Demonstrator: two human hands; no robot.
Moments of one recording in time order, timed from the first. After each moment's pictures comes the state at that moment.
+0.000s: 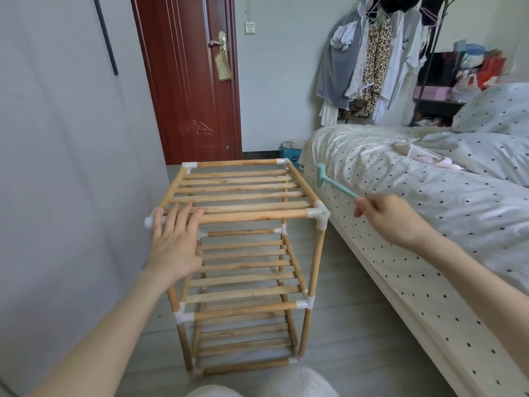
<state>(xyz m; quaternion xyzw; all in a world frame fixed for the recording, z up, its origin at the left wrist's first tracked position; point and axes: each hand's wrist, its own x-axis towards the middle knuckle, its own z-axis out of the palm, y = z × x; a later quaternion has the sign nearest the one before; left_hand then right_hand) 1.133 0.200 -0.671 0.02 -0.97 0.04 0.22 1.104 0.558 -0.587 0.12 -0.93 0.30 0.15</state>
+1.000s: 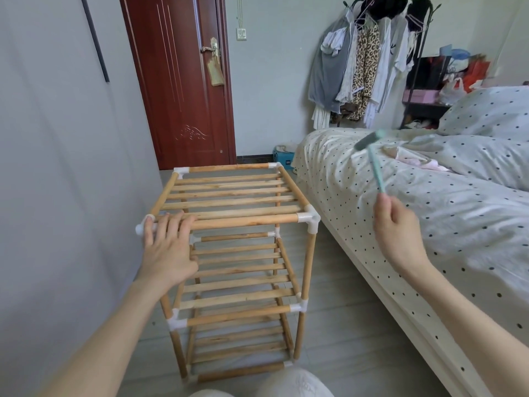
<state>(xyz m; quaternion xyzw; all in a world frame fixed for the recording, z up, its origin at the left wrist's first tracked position) 1.129 0.205 -0.676 0.04 -0.97 0.04 0.25 1.118 0.565 -0.622 0.04 -0.83 0.48 0.30</state>
